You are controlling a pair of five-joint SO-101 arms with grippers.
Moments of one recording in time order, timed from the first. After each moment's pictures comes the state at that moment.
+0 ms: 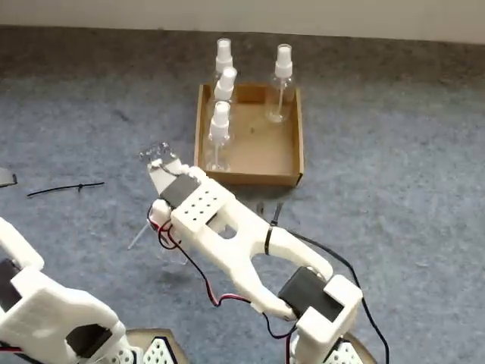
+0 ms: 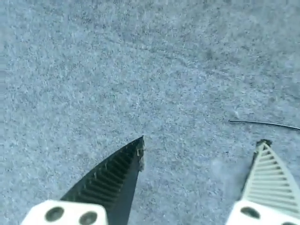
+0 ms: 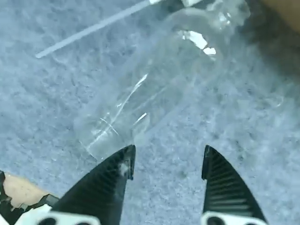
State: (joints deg) left arm -54.5 10.4 -4.8 64.7 -24.8; right arm -54.4 9.6 4.4 75.9 -15.2
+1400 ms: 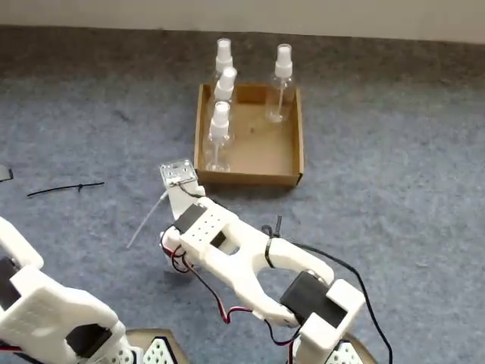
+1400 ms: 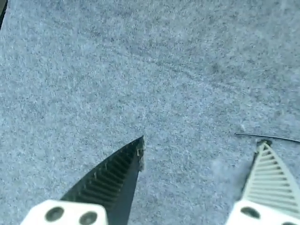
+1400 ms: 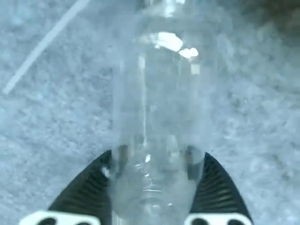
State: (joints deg) left arm -54.4 10.9 -5.0 61.4 -24.9; right arm -56.6 8.5 23.4 52.7 -29.2
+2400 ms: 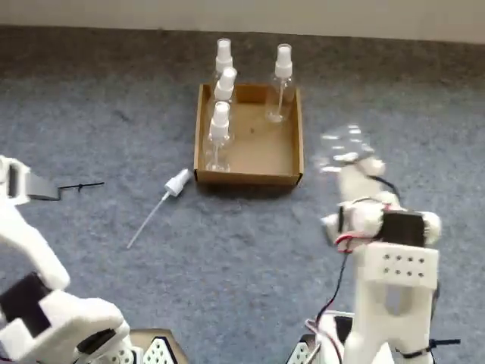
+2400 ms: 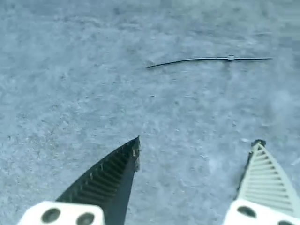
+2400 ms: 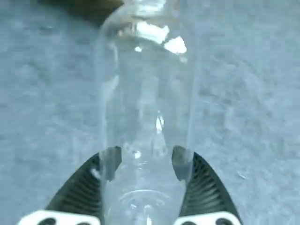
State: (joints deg) left arm -47.0 -1.3 0.4 83.0 -29.8; right arm 4.8 -46.4 36.1 84.4 30.1
